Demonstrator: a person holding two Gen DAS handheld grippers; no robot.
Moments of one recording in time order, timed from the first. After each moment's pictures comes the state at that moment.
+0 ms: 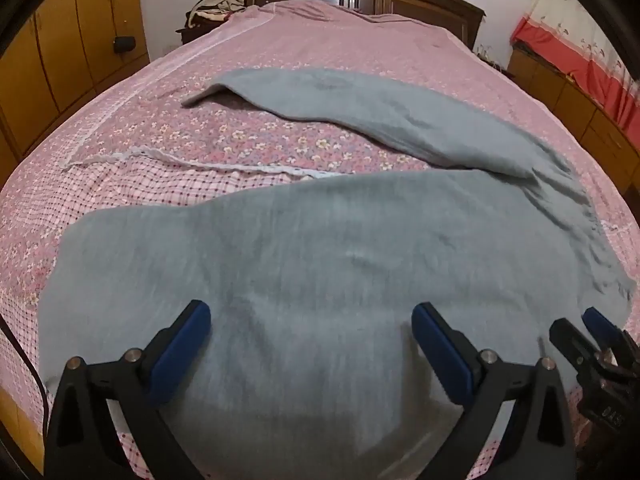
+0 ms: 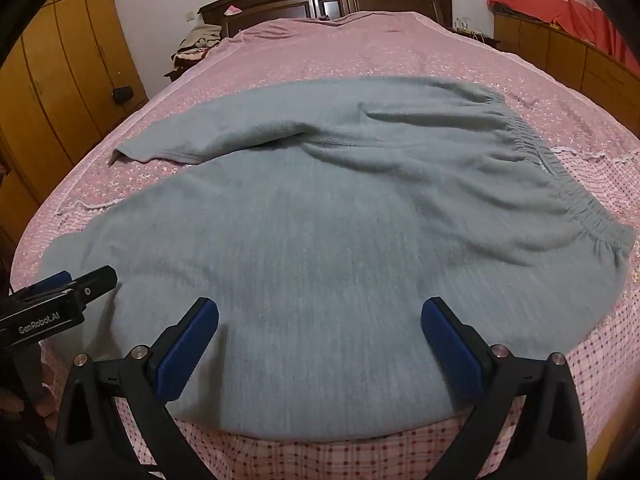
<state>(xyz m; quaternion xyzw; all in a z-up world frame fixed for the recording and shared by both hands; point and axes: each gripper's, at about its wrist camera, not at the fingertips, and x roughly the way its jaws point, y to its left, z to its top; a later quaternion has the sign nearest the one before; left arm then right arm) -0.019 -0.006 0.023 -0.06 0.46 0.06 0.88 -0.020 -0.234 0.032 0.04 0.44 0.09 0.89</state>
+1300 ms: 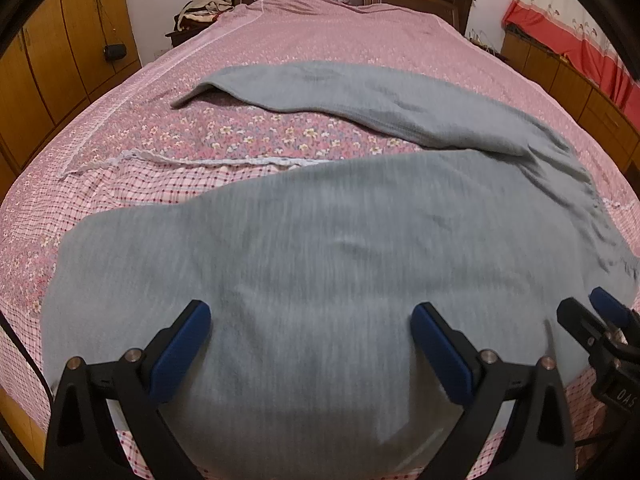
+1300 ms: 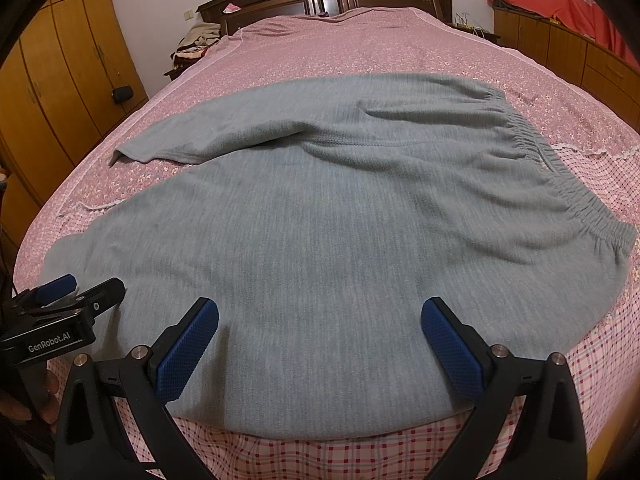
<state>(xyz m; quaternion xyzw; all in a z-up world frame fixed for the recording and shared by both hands) -0.016 -0.011 0.020 -0.03 0.47 0.06 0.88 -0.018 -0.239 0.034 0.05 0.45 0.09 0.89</state>
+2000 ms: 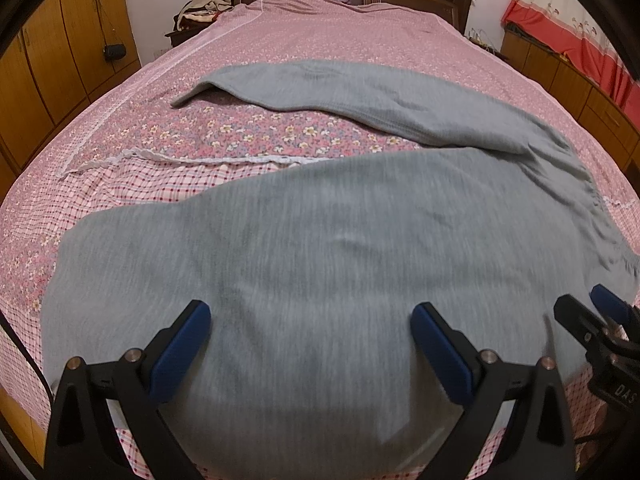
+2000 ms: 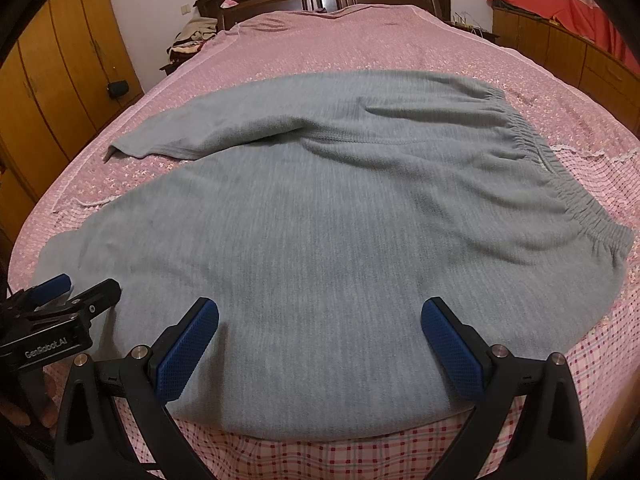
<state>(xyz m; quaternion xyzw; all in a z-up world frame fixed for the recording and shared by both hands) -0.017 -0.011 0.018 -0.03 0.47 0.06 0.88 -0.016 -0.237 0.032 0.04 0.45 0.08 0.89</state>
